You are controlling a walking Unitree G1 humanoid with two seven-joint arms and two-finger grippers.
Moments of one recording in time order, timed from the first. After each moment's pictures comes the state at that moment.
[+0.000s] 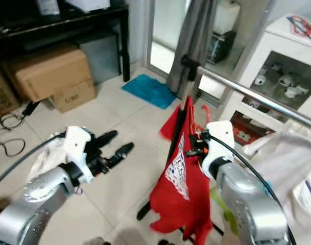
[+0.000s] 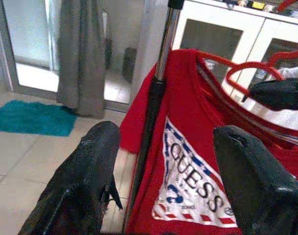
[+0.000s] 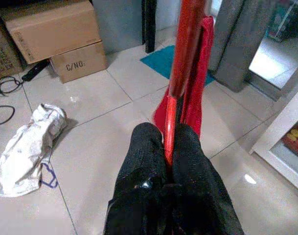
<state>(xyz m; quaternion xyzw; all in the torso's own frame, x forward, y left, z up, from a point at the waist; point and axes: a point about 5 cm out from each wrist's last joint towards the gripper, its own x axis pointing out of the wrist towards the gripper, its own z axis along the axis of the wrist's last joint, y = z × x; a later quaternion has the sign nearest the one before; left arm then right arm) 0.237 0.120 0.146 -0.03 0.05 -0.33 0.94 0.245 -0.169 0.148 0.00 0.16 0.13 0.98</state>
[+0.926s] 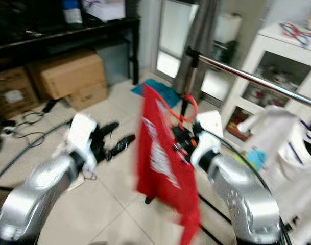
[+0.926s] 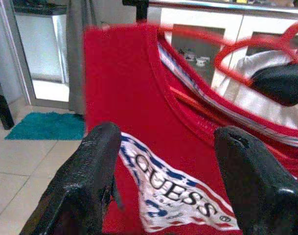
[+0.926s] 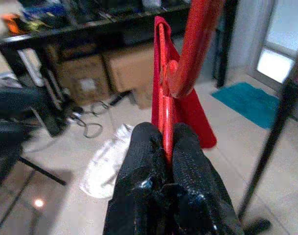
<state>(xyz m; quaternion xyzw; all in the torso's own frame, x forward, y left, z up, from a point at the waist) 0.268 0.114 0.154 0.01 0.05 -0.33 0.94 0.256 -0.143 0.169 0.07 0.09 0.26 0.96</state>
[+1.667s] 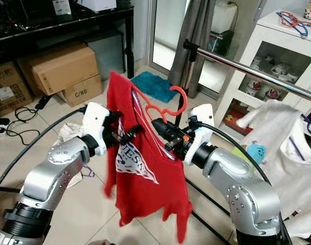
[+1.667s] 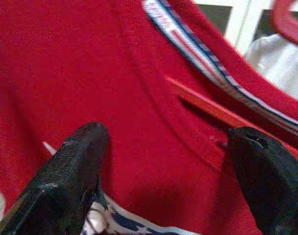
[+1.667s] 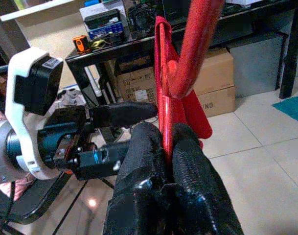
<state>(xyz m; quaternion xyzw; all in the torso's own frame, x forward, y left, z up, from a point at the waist) 0.297 0.100 0.150 0.03 0.06 -0.34 0.94 0.253 -0.132 0.182 0.11 0.07 0.37 0.92</state>
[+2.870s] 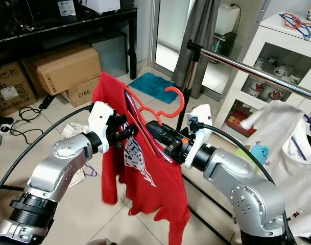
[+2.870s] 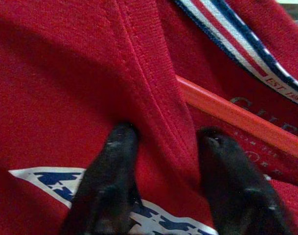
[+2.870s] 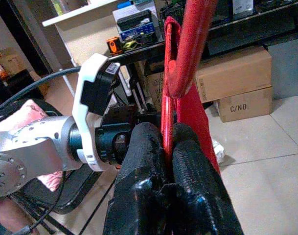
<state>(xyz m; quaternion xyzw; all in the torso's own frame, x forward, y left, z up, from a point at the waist) 0.311 0.101 0.145 0.04 0.06 -0.36 0.93 0.246 -0.128 0.187 0.14 0.07 0.42 0.89</state>
